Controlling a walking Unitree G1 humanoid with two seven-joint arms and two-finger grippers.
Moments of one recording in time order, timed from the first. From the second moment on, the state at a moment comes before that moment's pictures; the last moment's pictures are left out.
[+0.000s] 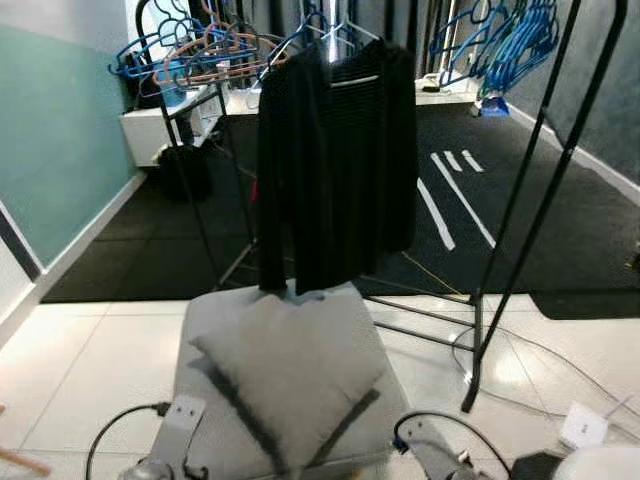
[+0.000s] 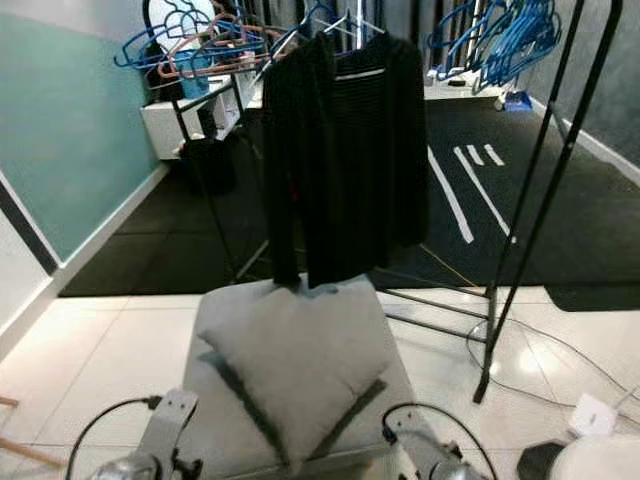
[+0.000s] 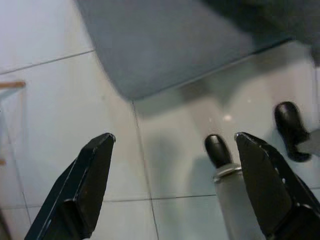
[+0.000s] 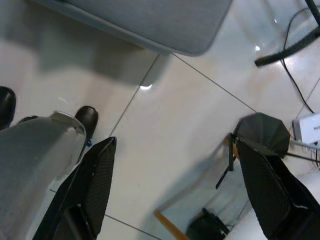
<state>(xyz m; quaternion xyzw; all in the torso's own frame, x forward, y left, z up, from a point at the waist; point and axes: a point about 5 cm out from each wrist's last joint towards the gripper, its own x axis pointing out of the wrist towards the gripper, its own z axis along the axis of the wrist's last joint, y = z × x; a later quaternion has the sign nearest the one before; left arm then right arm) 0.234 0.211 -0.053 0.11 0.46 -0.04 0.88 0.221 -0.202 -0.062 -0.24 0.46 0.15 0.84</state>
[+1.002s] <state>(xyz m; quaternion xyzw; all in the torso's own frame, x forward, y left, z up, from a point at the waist) 0.228 0.216 -0.056 0.12 0.46 -0.01 0.88 0.227 -0.190 -0.055 -0.16 0.39 0.17 0.89</state>
